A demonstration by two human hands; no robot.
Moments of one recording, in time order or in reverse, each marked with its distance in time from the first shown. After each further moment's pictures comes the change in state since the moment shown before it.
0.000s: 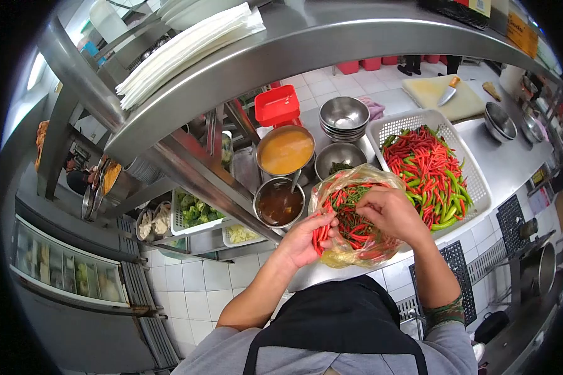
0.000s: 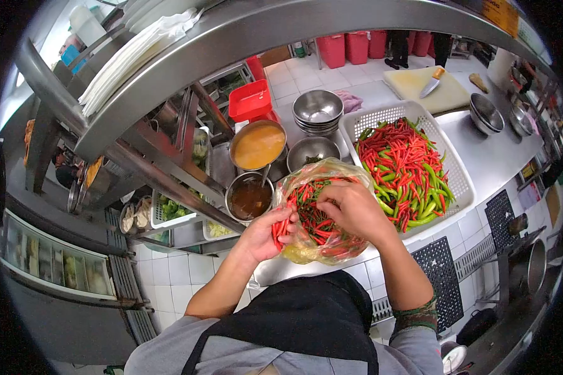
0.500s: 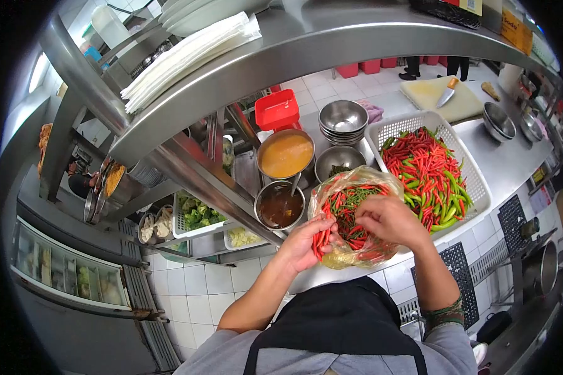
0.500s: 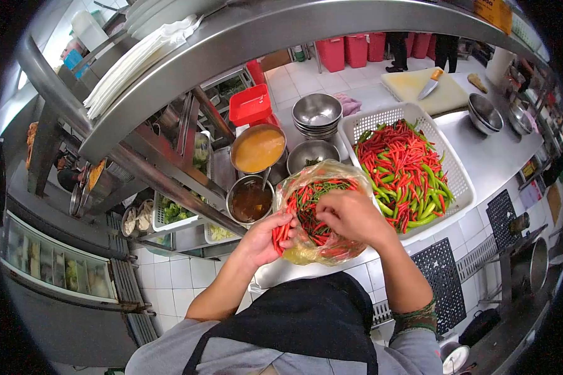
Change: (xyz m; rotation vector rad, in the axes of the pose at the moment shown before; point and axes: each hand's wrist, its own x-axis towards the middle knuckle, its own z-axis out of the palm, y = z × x) left_hand -0.008 -0.004 0.010 0.088 0.068 0.023; right_hand -0.011 0.002 0.000 0.009 -0.103 -0.044
